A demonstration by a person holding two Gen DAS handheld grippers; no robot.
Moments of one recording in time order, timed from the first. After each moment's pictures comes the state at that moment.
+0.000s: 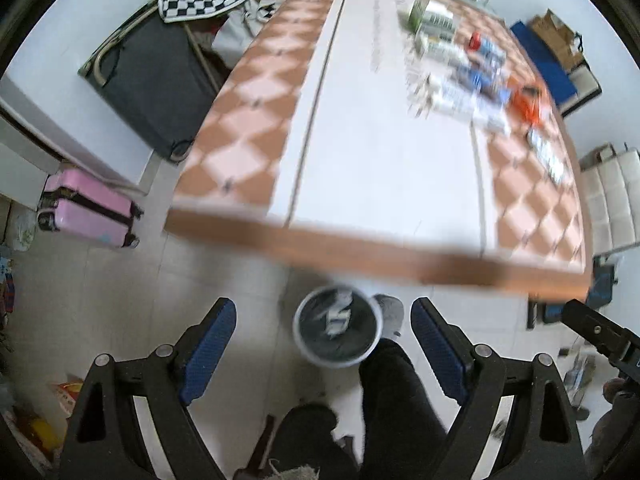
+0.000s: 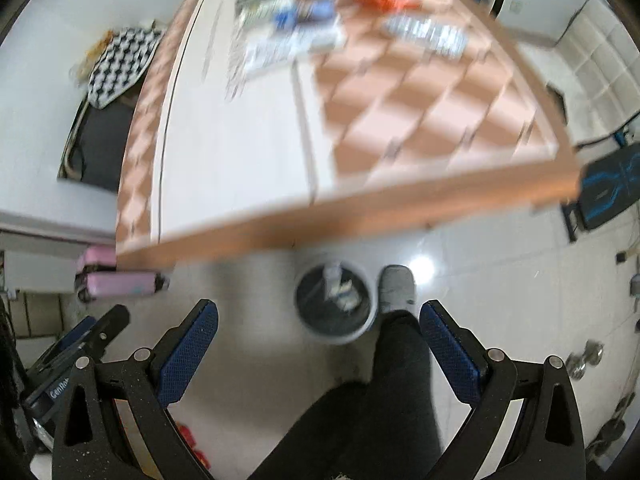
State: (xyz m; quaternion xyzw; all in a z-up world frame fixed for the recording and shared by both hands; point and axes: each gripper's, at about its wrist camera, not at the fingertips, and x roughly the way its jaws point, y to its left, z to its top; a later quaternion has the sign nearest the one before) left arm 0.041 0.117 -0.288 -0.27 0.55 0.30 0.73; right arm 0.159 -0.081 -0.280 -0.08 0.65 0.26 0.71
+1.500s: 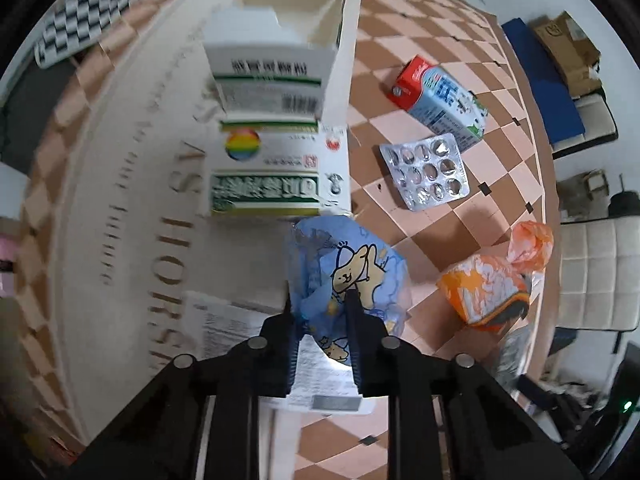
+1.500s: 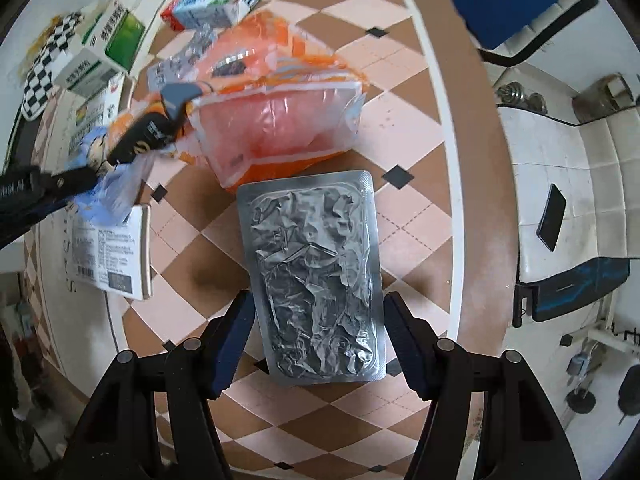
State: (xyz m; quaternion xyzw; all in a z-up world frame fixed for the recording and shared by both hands) left arm 0.393 0.180 -0.332 -0.31 0.58 0.25 0.71; right arm 0.510 -0.015 -0.350 -0.19 0.67 0.24 0.68
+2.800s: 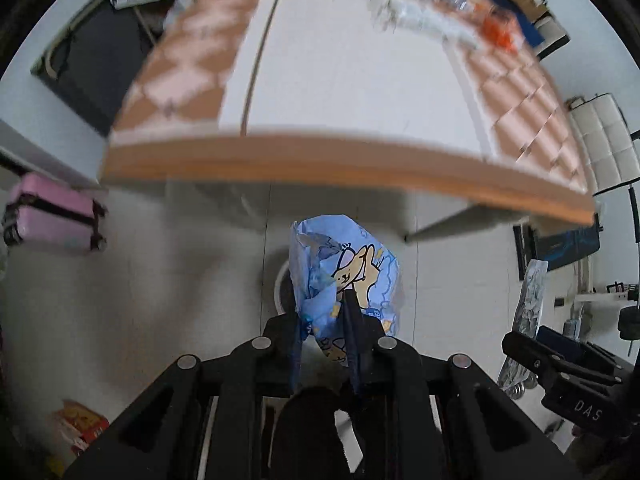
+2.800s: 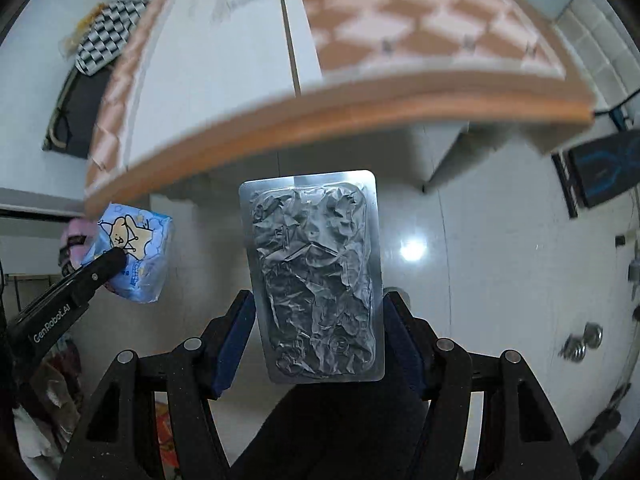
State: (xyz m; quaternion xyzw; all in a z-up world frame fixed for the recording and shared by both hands) left arm -0.008 0.070 -0.364 -0.27 0.60 0.21 0.72; right arm 0.067 -0.106 -0.362 -0.10 0.68 0.24 0.68
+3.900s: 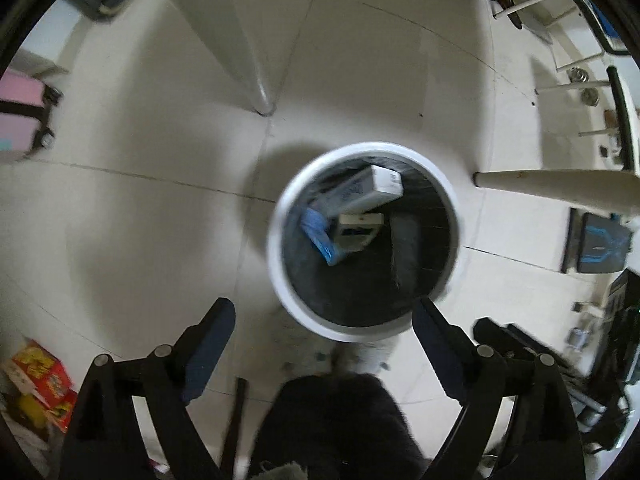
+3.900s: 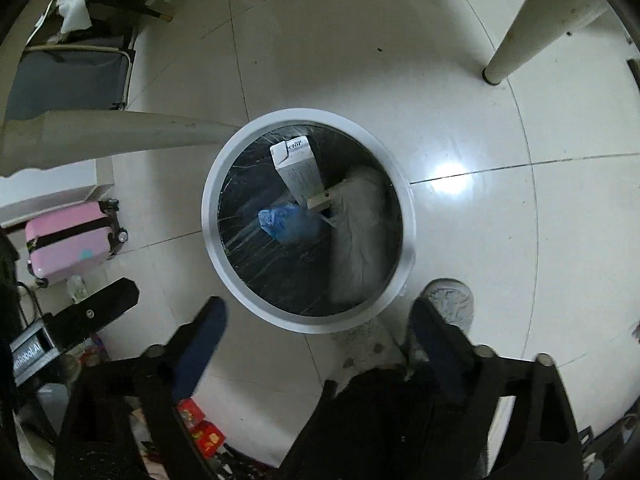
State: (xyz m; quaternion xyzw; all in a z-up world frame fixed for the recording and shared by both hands) left arm -0.024 0.091 -0.678 -0.35 0.68 0.22 0.61; right arm 0.072 -0.098 -0.768 -0.06 0.78 0.23 0.58
